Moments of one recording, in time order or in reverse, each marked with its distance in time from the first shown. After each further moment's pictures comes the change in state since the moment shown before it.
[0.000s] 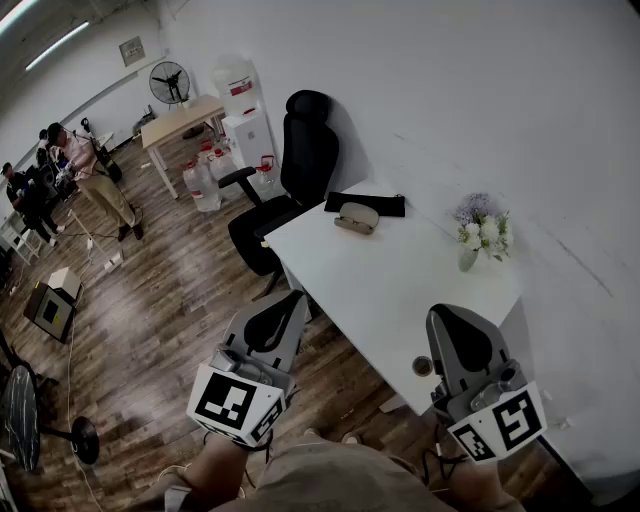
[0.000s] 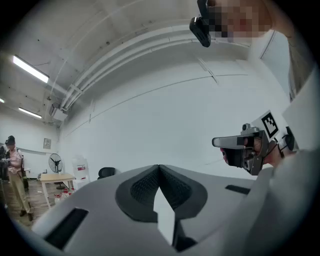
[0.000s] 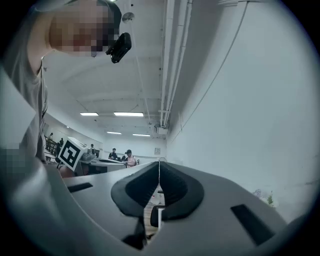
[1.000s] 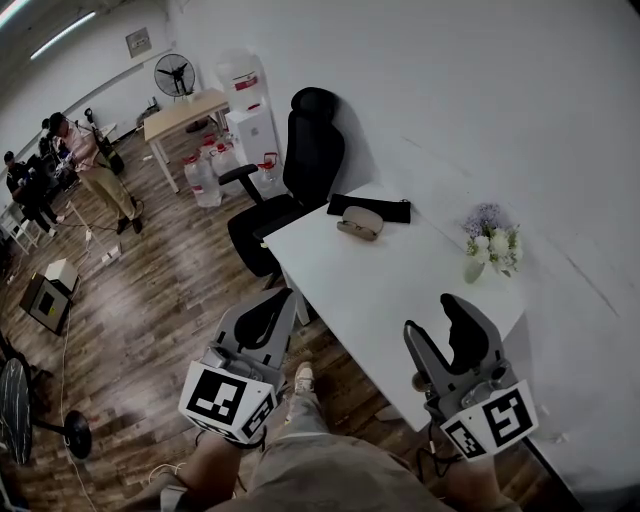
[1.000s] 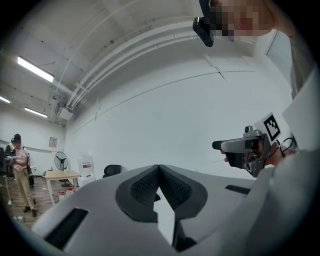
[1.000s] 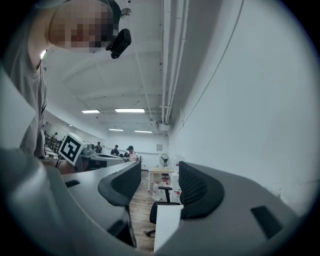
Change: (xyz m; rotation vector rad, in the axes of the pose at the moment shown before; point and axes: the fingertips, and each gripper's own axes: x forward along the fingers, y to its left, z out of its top) left arm 0.023 0.037 -0.023 -0.018 0.010 0.056; right arm 0.040 -0.019 -0.034 -0.012 0.042 0.030
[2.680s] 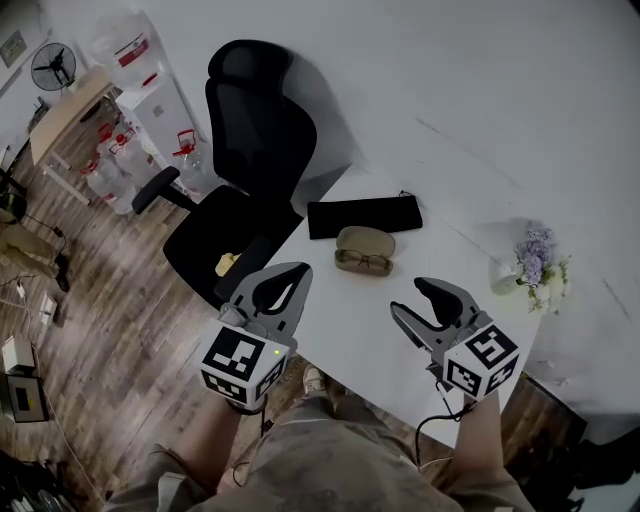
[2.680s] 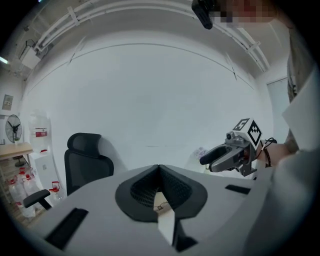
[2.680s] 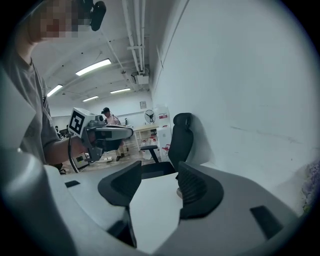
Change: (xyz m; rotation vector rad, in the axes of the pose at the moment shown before) left arm 0.342 0.249 -0.172 -0.131 0.248 -0.468; right arm 0.349 -0.166 -0.220 0.197 0.566 -0.147
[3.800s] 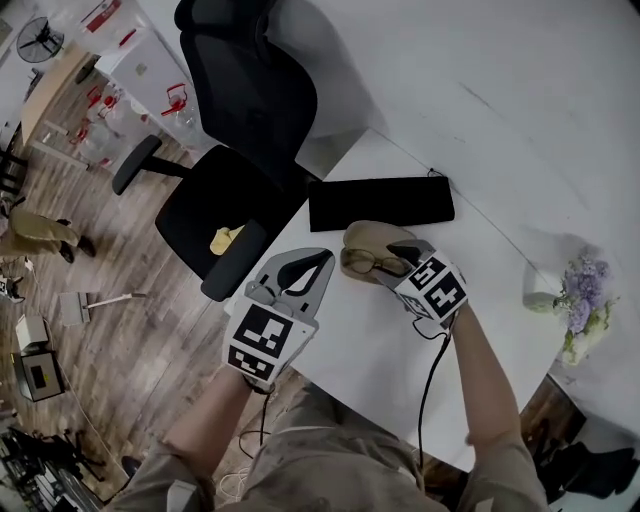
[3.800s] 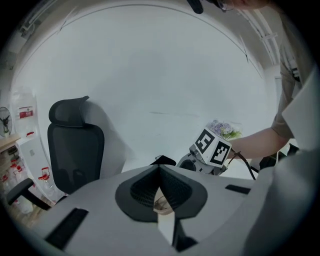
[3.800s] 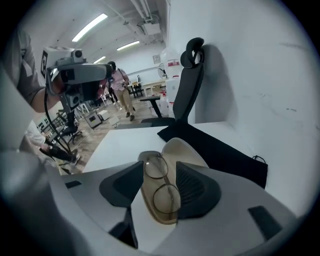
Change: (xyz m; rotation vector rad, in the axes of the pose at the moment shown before) left arm 0.147 0.046 -0.115 -0.014 0.239 -0.062; right arm 0.208 -0.130 -0.165 -0.141 0.511 0.179
